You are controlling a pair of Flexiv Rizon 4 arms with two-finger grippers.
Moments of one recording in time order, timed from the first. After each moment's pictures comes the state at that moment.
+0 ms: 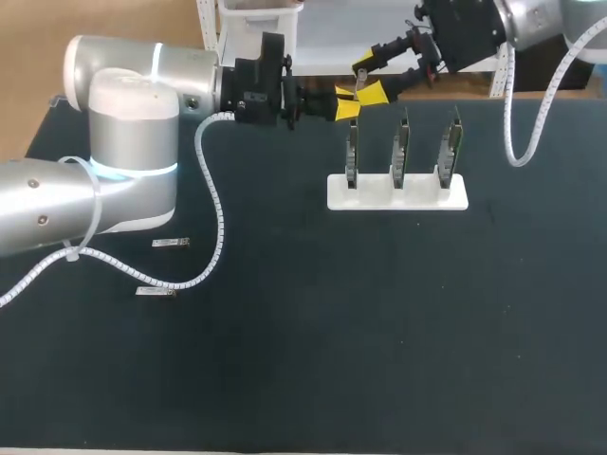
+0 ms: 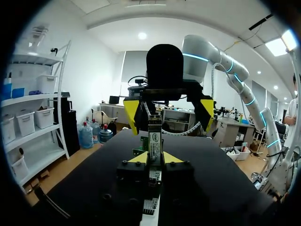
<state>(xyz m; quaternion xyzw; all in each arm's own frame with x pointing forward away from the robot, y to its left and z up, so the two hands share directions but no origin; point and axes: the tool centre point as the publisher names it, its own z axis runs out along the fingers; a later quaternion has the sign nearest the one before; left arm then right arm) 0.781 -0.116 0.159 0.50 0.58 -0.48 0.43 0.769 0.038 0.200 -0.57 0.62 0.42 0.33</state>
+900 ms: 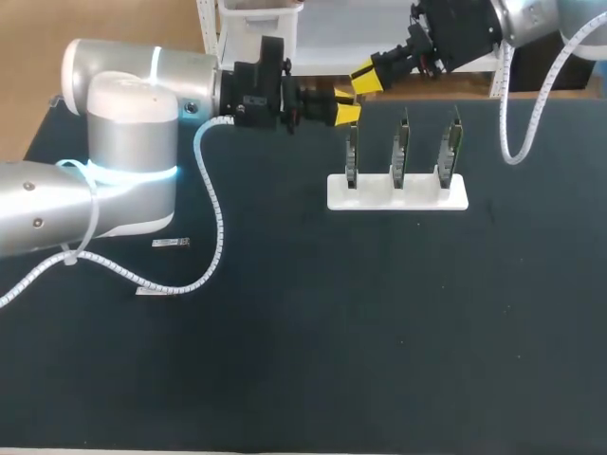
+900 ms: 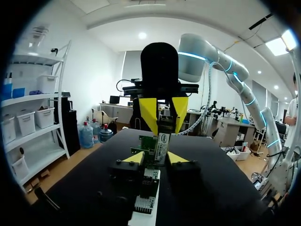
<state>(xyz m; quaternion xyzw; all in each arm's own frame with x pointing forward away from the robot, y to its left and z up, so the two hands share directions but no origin) 0.775 -0.115 0.158 0.50 0.58 -0.47 0.43 0.770 0.040 0.200 -0.57 0.62 0.43 0.32</state>
